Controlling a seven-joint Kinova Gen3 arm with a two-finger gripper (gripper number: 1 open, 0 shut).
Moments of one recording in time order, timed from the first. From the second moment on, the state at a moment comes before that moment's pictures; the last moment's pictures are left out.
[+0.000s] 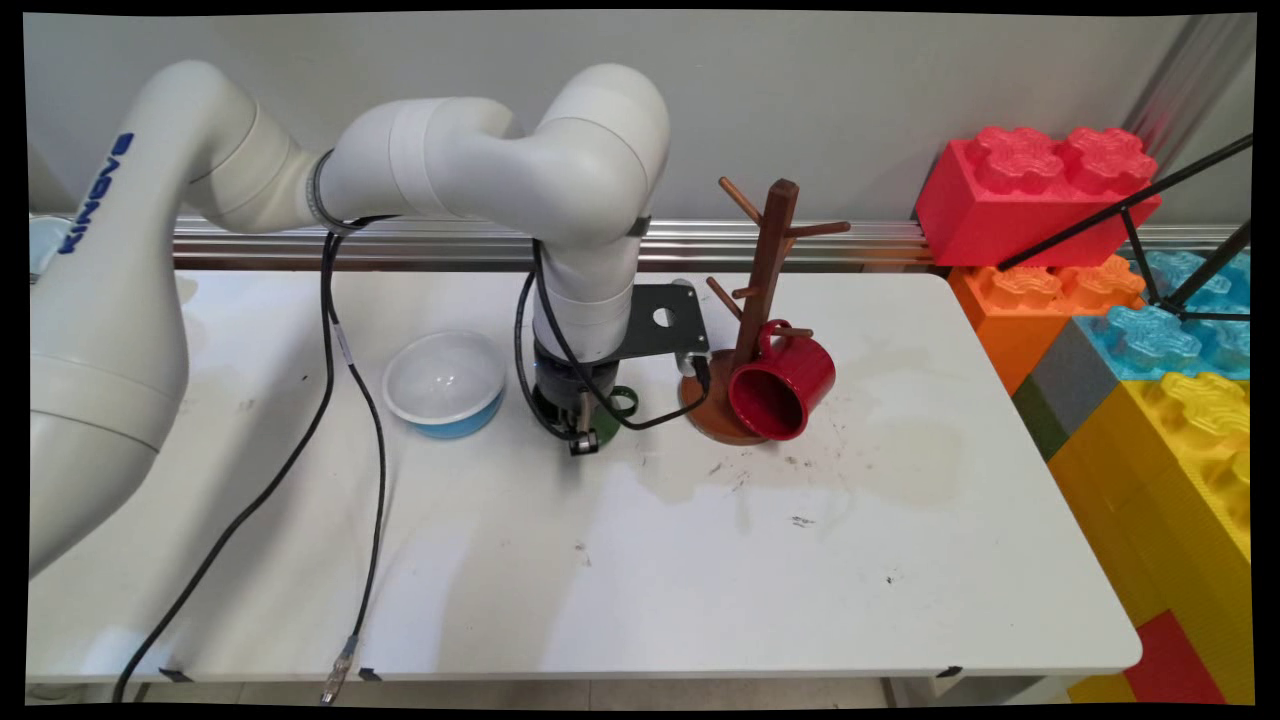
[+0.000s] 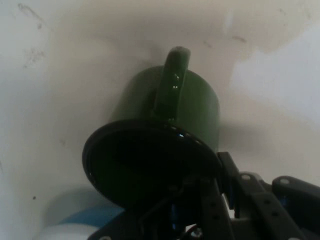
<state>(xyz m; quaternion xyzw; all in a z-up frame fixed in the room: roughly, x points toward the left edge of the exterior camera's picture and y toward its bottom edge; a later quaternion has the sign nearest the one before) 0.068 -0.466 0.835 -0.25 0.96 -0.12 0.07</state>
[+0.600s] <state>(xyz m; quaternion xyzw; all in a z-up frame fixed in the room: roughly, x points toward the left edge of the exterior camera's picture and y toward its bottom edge) 0.073 -0.470 0.827 -0.26 0.96 -0.10 0.09</state>
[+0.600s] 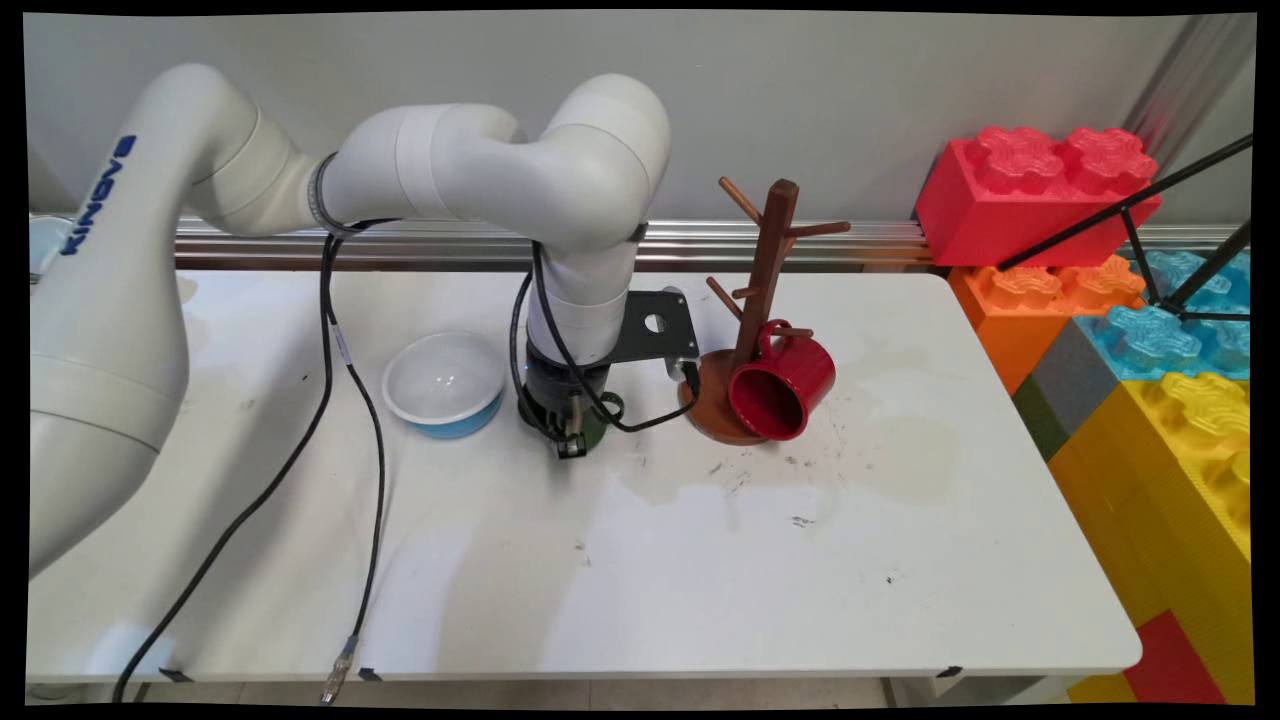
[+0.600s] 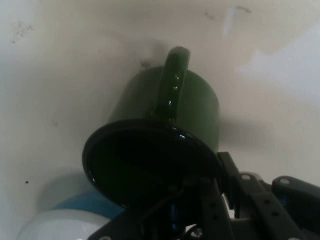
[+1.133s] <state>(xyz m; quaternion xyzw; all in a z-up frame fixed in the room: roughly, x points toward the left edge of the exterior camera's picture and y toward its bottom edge) 0.075 -0.473 0.820 -0.27 0.95 -0.10 0.09</state>
